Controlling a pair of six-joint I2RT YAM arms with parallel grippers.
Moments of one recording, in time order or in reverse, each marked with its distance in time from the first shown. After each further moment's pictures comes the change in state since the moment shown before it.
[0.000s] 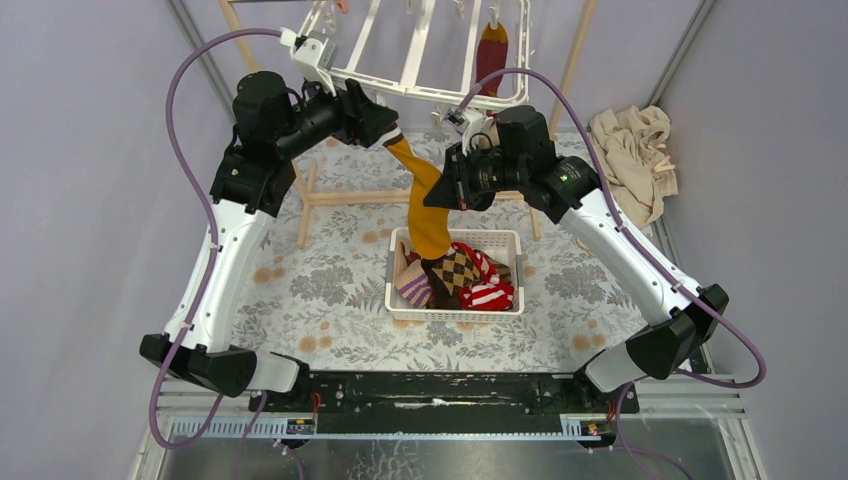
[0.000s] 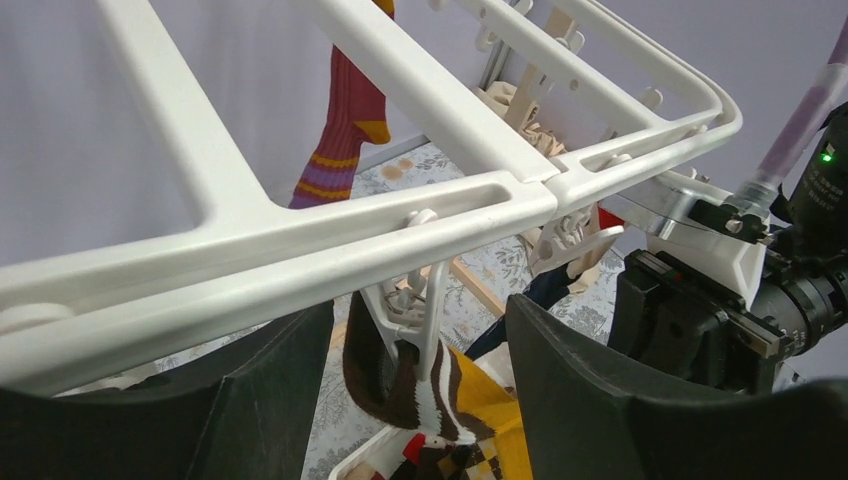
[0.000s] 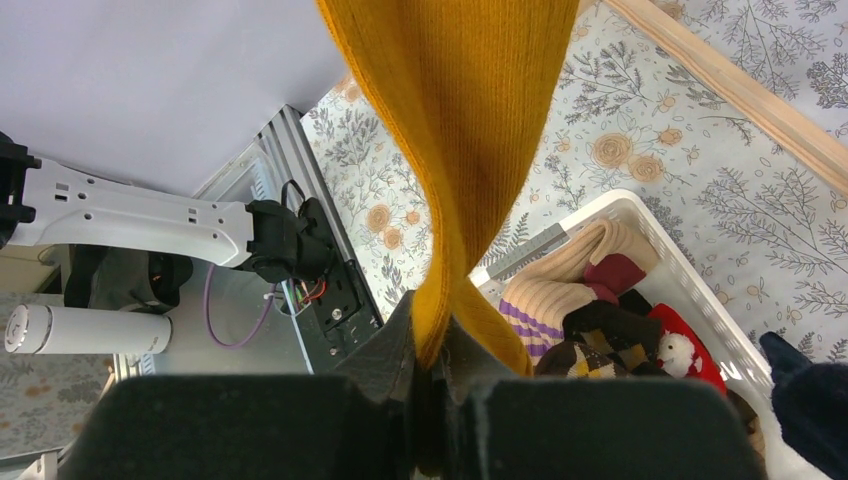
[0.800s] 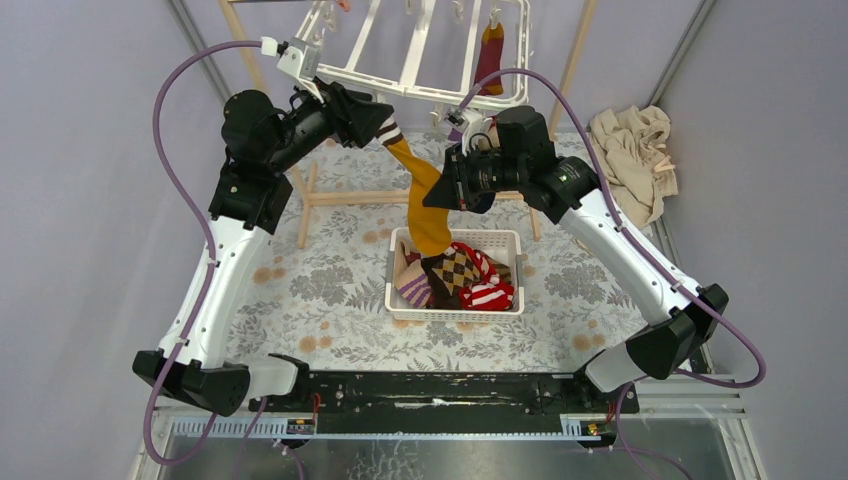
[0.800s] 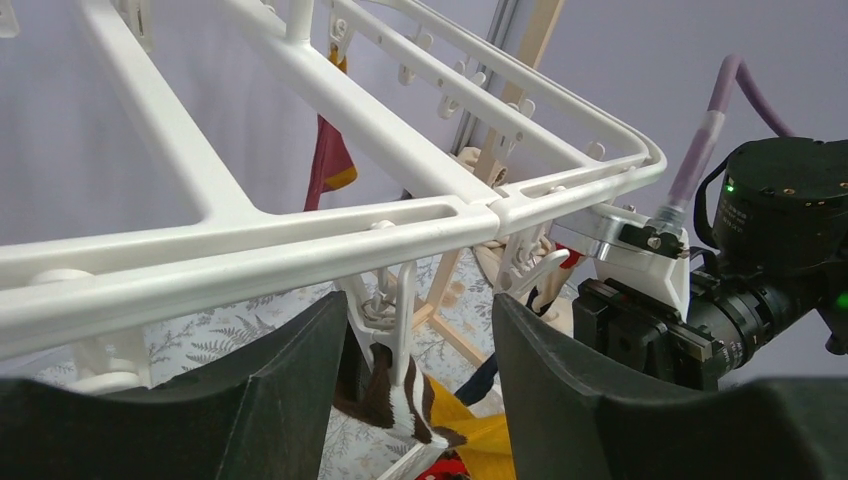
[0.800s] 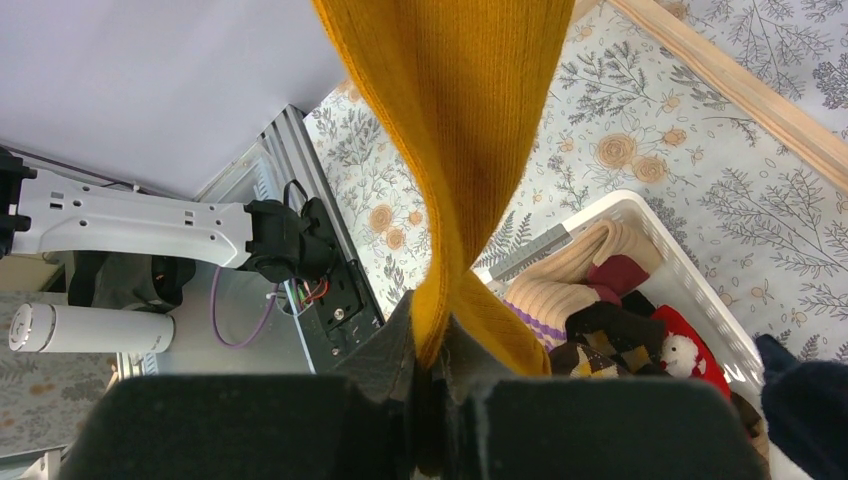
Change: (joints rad) left arm 0.013 -0.095 -0.175 0.264 0.017 -0.090; right arm 0.000 0.000 -0.005 0.008 -0.007 0.006
